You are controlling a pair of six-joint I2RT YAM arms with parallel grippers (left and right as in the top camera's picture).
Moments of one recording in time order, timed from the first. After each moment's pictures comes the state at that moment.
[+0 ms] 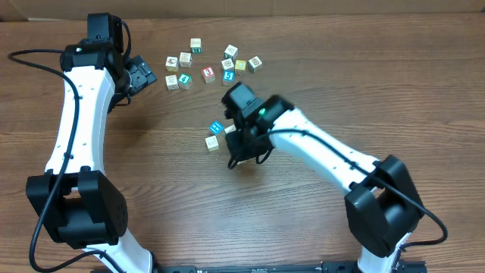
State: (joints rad) left arm 0.06 1.87 1.73 -1.10 -0.13 -0.60; right arm 0.72 1.92 1.49 -0.92 -0.16 0.36
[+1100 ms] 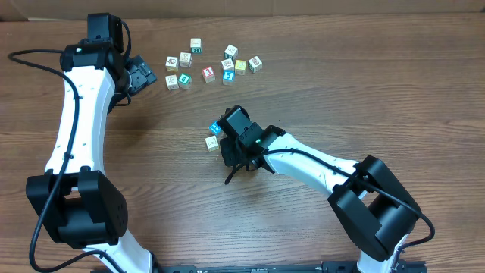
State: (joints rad) left arm 0.06 1.87 1.73 -1.10 -0.13 -0.60; right arm 0.78 1.93 1.23 -0.42 -0.01 0.49
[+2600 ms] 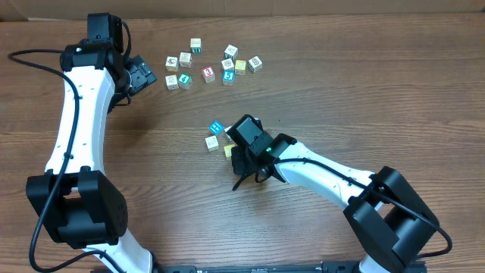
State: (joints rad) left arm 0.06 1.87 1.73 -1.10 -0.13 -0.60; right arm 0.78 1.82 1.11 -0.46 -0.02 0.63
